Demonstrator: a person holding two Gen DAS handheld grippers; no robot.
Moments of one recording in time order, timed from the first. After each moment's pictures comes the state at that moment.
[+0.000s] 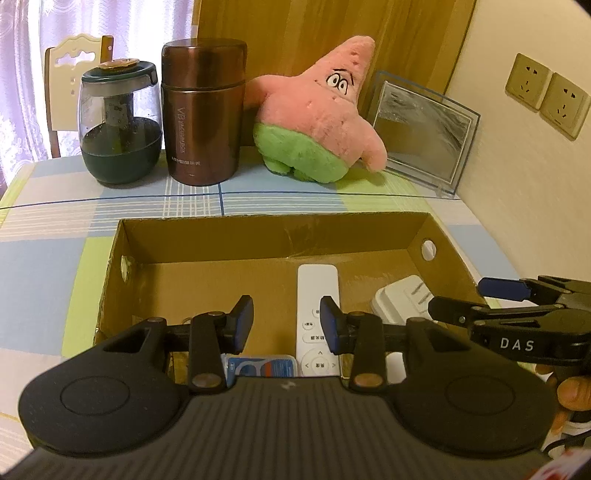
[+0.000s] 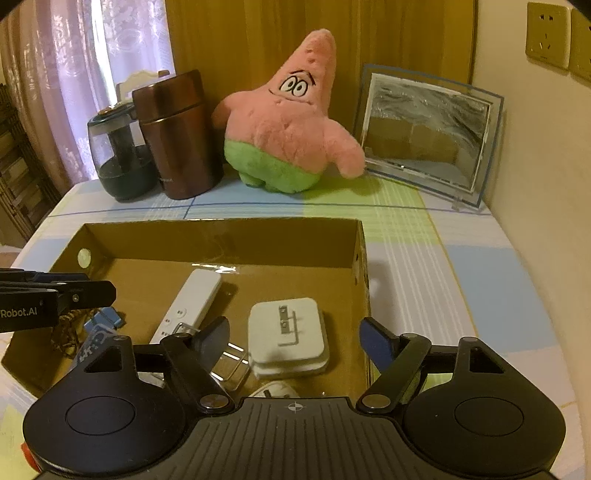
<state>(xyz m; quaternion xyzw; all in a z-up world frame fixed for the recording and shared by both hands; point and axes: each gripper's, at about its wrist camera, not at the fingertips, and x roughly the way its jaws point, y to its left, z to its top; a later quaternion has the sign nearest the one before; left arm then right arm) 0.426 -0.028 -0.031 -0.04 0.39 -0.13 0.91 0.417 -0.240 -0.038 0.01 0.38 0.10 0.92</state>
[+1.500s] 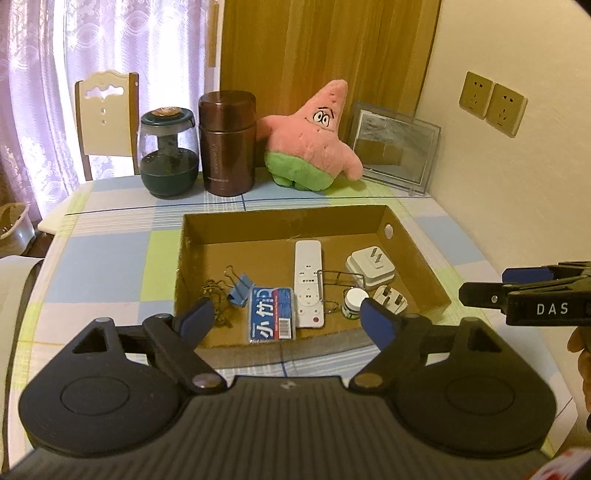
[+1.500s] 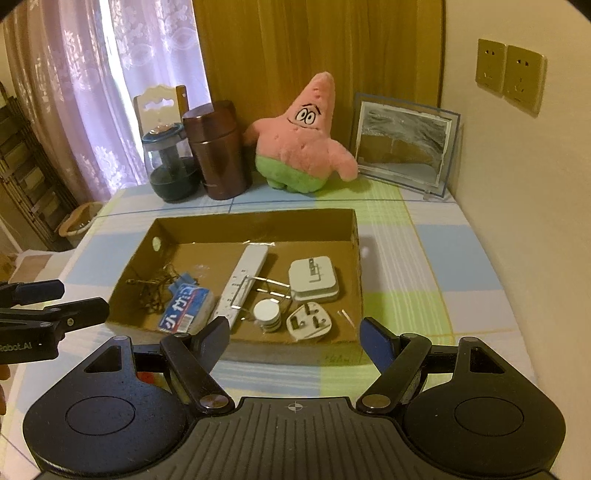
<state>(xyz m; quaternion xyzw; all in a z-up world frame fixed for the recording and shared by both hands) 0.277 -0.008 0.052 -0.01 0.36 -0.10 0.93 0.283 -0.234 0.056 0.03 0.39 0.10 0.92</state>
